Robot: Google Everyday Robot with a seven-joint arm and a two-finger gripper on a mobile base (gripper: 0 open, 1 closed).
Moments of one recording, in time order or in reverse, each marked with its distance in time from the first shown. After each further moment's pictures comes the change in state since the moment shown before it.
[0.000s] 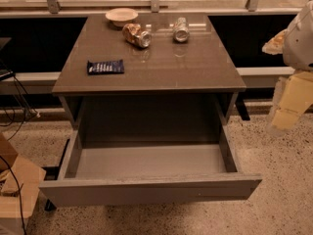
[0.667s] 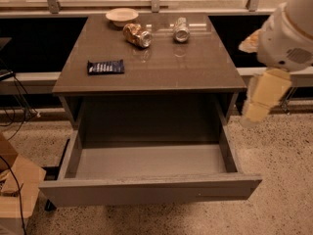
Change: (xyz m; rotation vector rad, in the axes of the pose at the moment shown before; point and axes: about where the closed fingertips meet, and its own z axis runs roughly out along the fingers) arm -0.034 -0.013 0.020 -0.009 -0.084 -0.034
